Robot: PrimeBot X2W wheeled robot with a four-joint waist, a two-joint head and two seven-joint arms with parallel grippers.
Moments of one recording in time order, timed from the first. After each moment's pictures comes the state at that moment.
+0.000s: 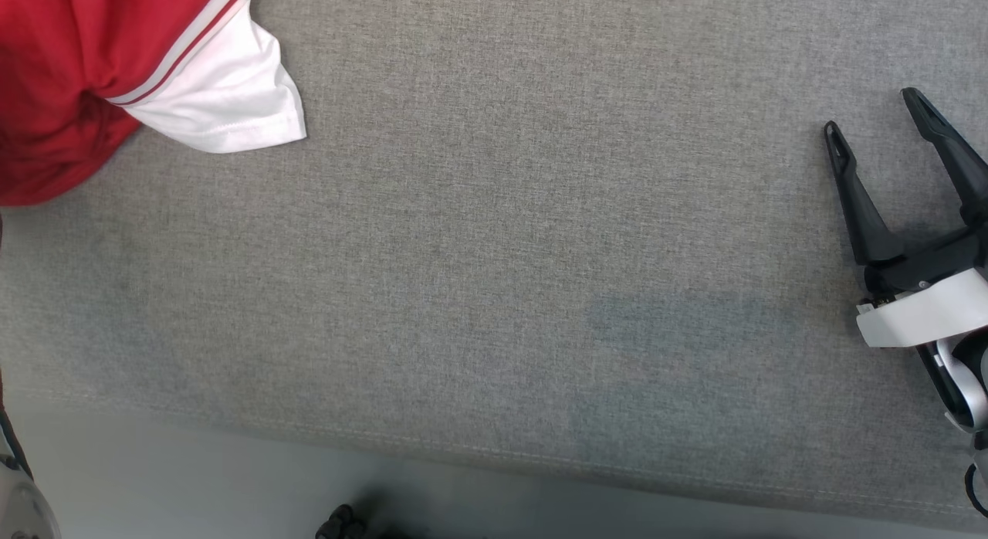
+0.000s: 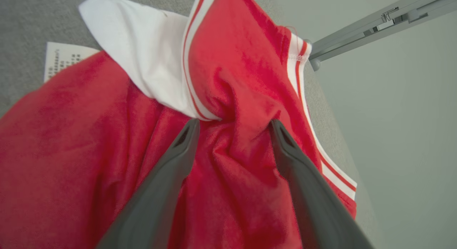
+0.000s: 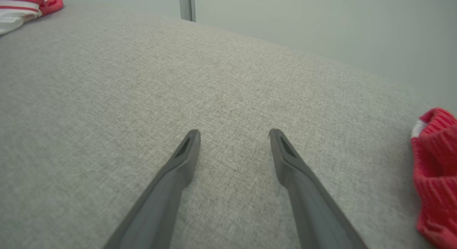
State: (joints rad) left arm -0.95 0.26 0.22 0.67 -1.08 0.12 0.38; right arm -0.18 -0.47 0.21 -0.17 0.16 -0.01 -0.14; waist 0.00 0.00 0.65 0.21
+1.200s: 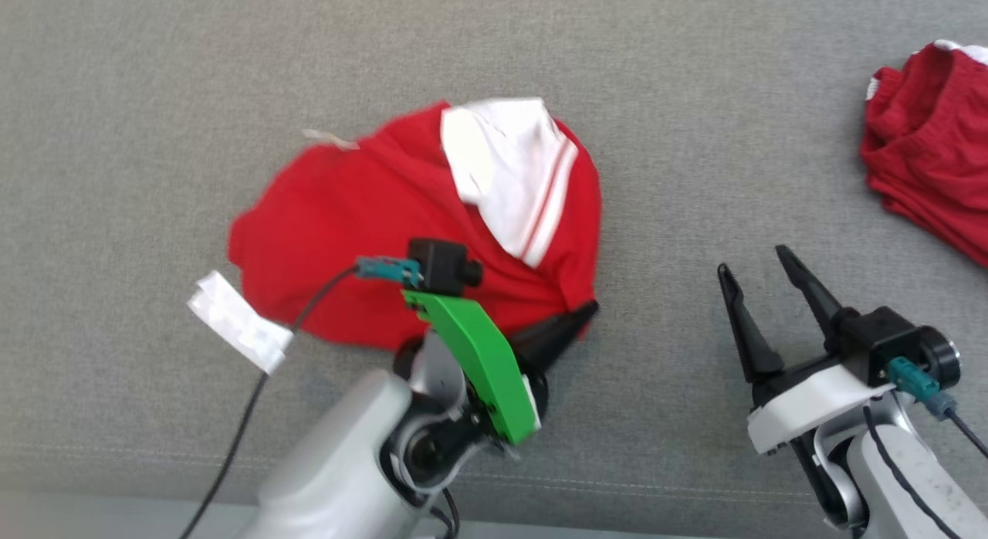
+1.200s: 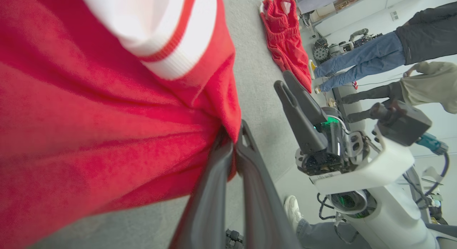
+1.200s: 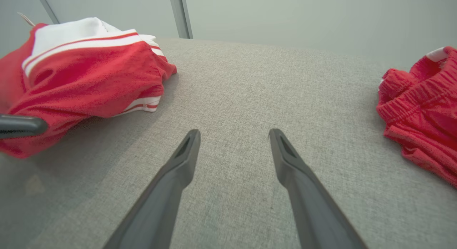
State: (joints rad) left arm -0.52 0.03 -0.76 0.26 -1.20 -0.13 0.26; right arm -0.08 -0.27 0.32 0.09 0.23 -0.02 -0.23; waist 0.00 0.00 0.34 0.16
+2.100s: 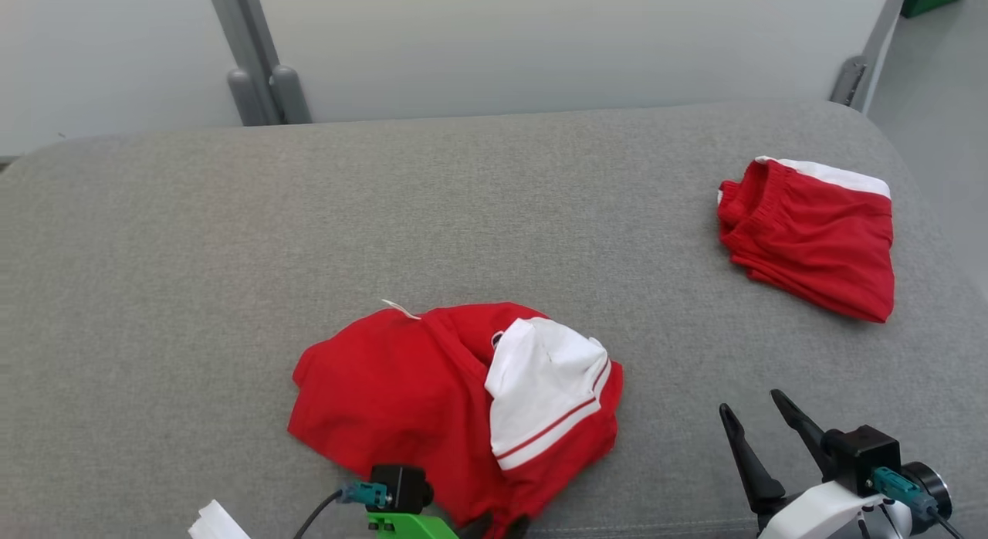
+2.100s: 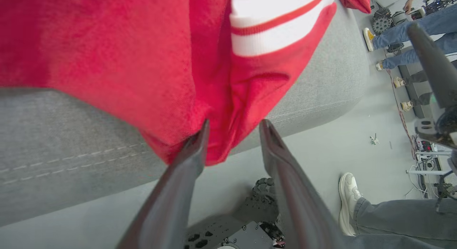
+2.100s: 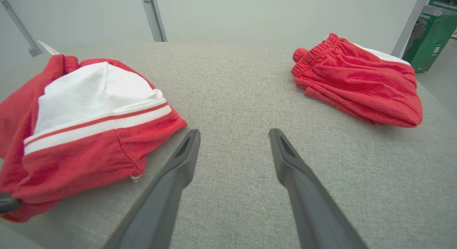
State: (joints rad) left arm -0.15 0.12 -0.91 0.38 -1.09 -0.04 0.07; right arm 0.14 -0.25 0.34 0.21 0.27 0.00 -0.24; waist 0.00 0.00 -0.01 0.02
